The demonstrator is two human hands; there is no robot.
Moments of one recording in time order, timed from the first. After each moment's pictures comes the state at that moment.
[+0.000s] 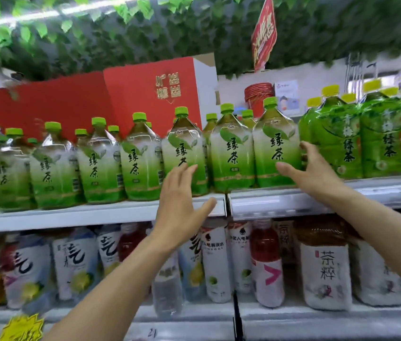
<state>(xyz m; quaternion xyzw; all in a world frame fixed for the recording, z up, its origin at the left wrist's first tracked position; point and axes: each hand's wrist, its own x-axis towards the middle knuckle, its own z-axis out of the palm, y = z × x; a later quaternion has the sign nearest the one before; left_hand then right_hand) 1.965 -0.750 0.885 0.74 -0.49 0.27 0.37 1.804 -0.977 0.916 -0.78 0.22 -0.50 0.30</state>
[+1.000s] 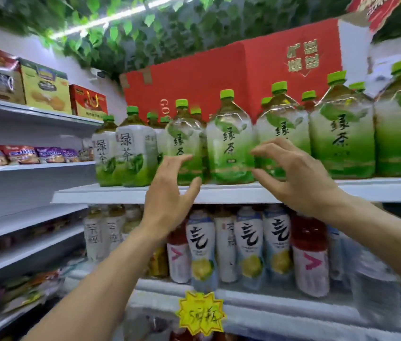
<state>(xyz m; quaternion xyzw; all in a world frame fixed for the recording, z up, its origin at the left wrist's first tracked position) 2.226 -0.446 0.878 0.71 -0.43 0.38 0.41 2.076 -0.642 0.903 -0.86 -0.05 -0.50 0.03</state>
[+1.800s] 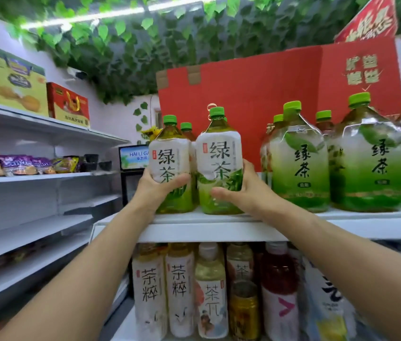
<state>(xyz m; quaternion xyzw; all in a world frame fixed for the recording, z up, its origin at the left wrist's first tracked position) 2.524 -0.330 0.934 0.62 -0.35 0.03 0.70 2.361 -0.482 0.927 -0.84 0.07 -0.40 0.37</state>
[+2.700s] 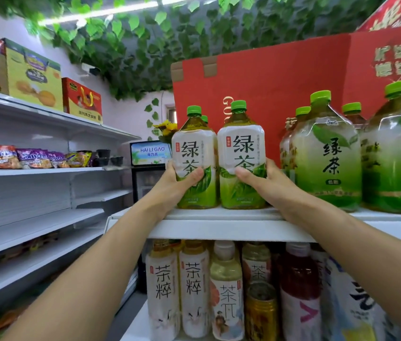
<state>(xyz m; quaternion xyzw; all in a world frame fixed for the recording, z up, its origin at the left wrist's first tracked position) 2.536 -0.329 0.932 0.63 -0.45 -0.05 0.63 2.373 -0.491 0.931 -0.78 0.06 -0.40 0.48</state>
